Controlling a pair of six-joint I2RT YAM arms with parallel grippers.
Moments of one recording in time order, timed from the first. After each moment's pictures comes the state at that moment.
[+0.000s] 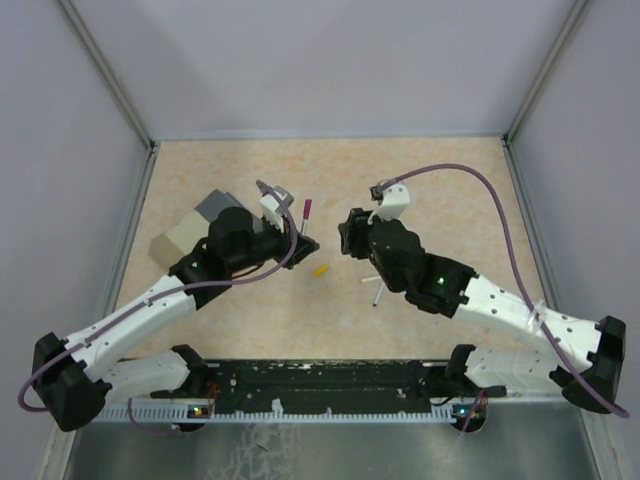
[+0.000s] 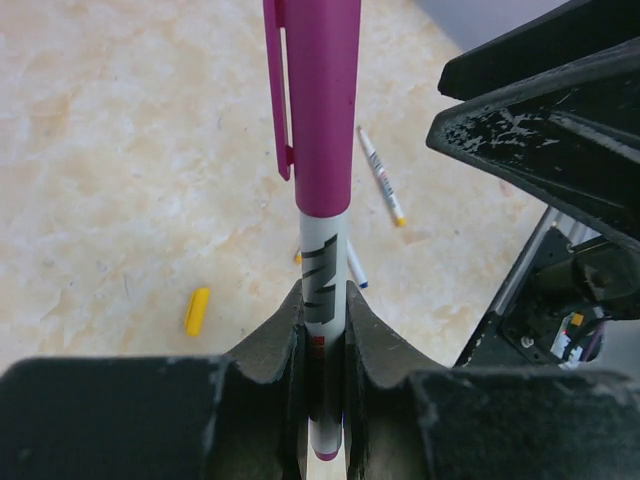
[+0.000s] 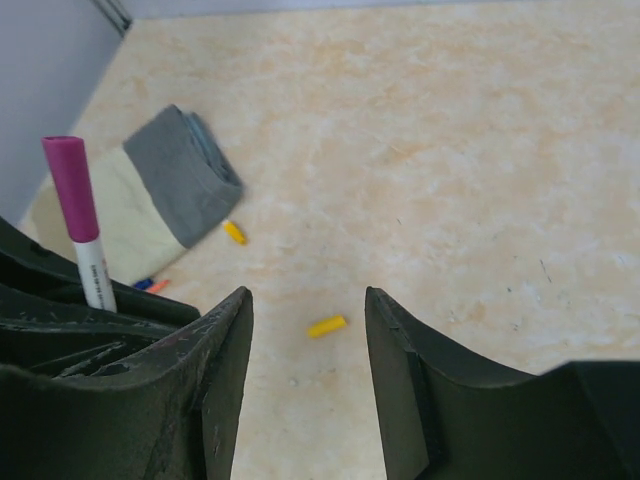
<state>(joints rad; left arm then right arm) -0.76 1.06 0.84 0.00 0.22 -0.32 1.05 1.02 0.99 -0.22 0.65 0.48</state>
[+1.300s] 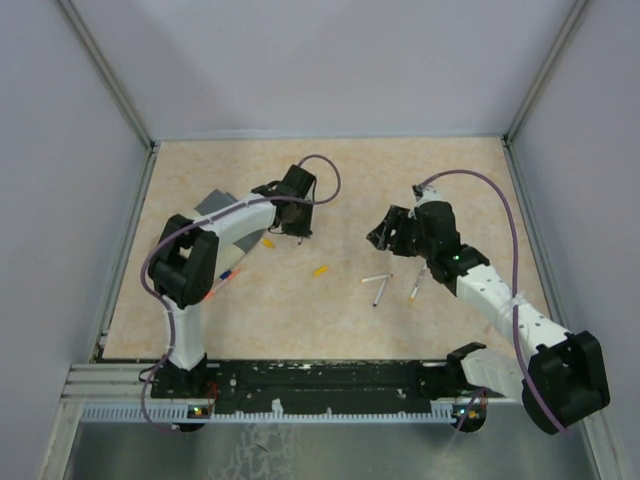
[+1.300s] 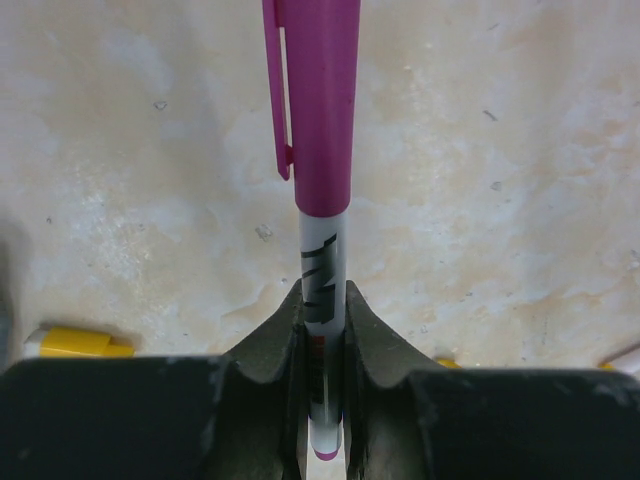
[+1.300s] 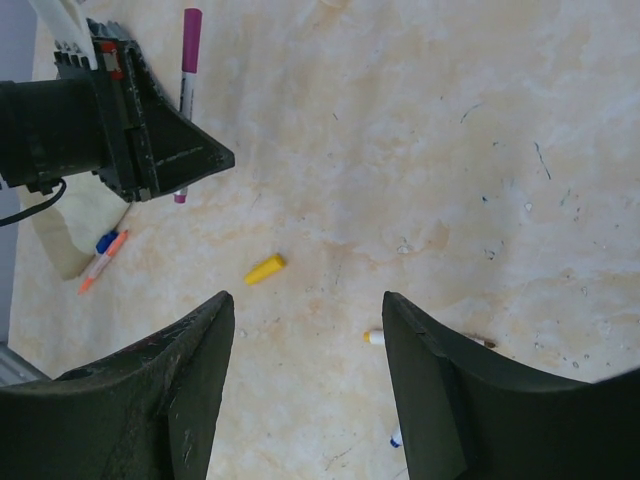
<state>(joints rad) -0.59 1.96 1.44 -0.49 -0.04 -0.35 0.40 1.09 0.71 -0.14 -0.14 0.59</state>
